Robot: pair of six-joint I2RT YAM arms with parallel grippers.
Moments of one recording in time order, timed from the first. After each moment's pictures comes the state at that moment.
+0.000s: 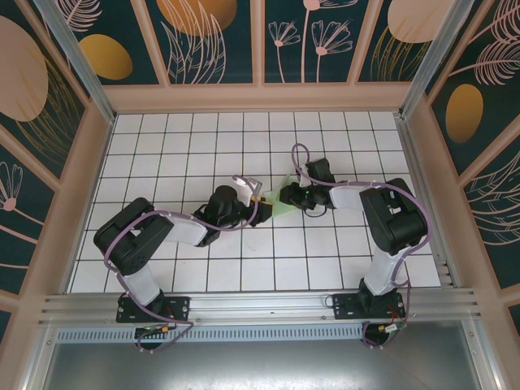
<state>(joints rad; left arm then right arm) -0.73 1.74 0.61 0.77 0.27 -0.36 0.42 1.80 0.86 0.01 -0.50 0.61</state>
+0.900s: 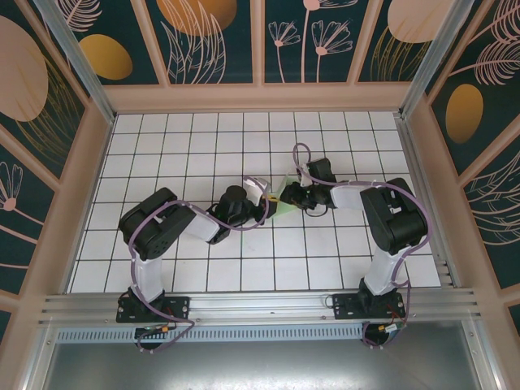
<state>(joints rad) -0.75 1.94 0.71 0.86 0.25 -0.29 0.40 1.80 0.86 0.01 -0.52 0.61</state>
